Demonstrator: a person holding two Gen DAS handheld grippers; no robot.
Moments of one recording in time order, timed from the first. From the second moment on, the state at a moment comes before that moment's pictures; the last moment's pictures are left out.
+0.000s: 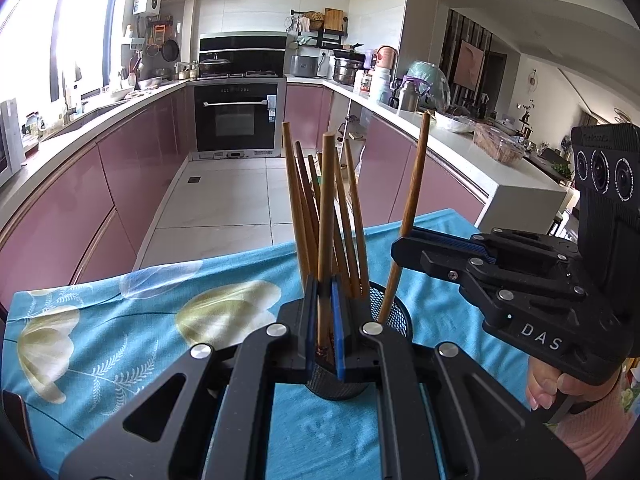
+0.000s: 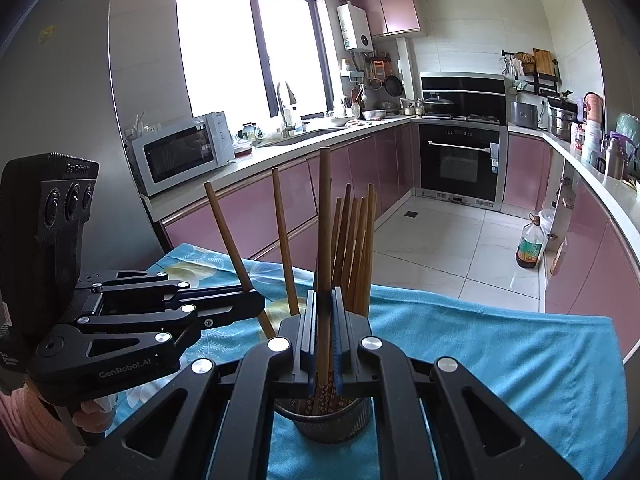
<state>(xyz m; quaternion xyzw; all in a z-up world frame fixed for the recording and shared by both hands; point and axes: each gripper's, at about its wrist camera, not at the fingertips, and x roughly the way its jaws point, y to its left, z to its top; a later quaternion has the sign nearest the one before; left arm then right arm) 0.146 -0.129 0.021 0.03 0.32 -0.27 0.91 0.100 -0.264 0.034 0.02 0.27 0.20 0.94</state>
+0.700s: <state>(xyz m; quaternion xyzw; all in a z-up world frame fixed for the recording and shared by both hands) 0.162 -0.133 0.016 0.03 0.33 -0.25 0.91 0.108 -0.258 0.026 0.02 0.28 0.20 0.94</state>
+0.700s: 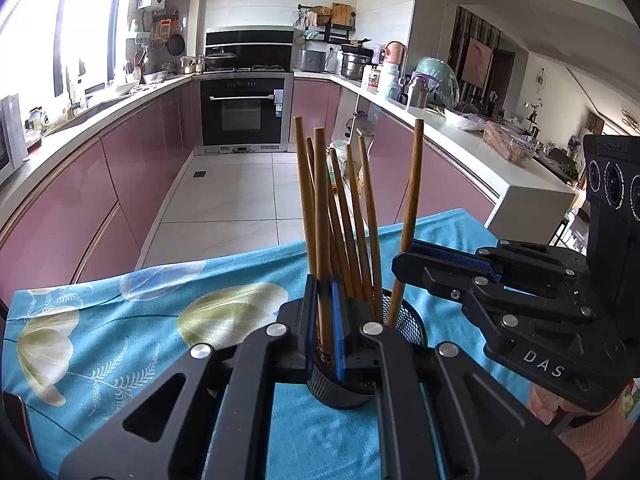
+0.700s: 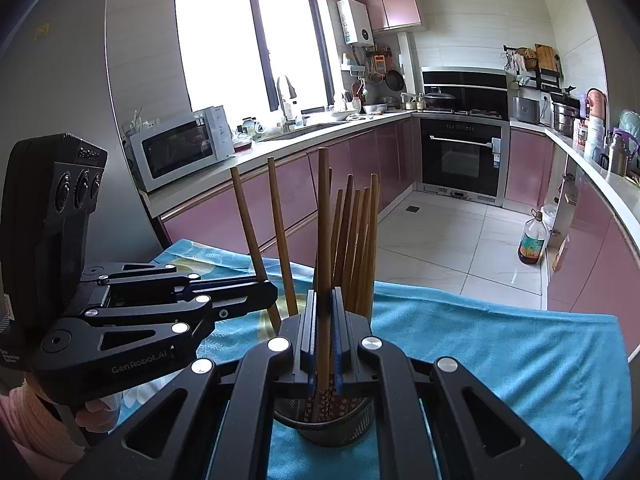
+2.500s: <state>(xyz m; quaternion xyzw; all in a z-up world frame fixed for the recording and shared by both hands) 0.117 -0.073 0.003 0.01 0.26 -0.16 0.95 0.084 -0.262 0.009 0.04 0.27 0.16 0.95</state>
